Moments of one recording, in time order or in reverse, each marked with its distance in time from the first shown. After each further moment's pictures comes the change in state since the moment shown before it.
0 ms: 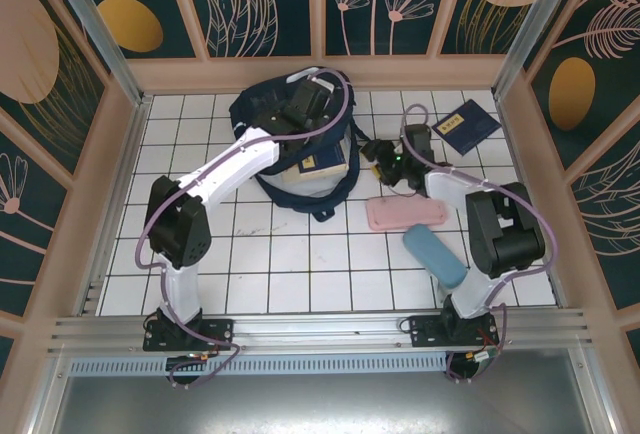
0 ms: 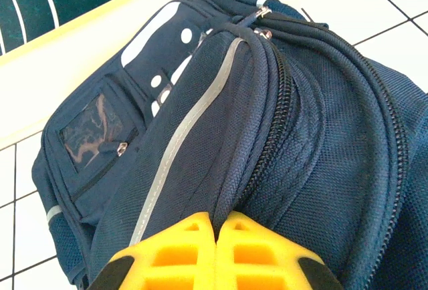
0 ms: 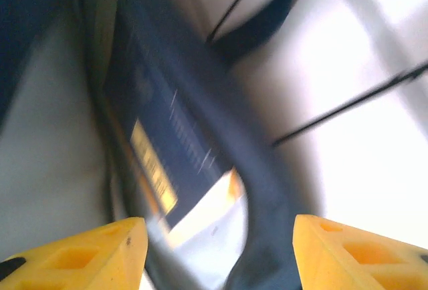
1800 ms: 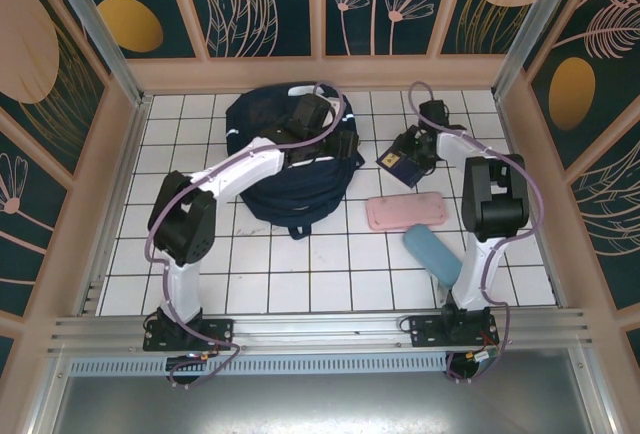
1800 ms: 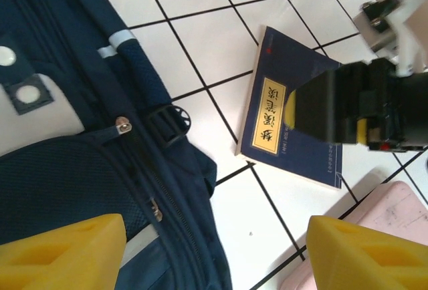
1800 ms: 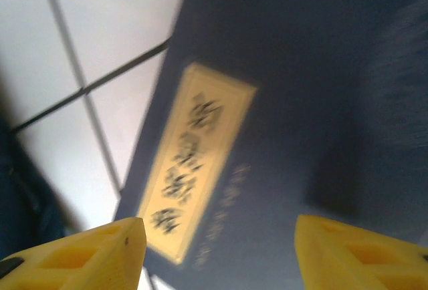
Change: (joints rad) left arm 0.003 0.060 -0.111 0.205 0.507 -0.308; right arm -0.163 0.285 0.404 -0.491 0.208 -0.547
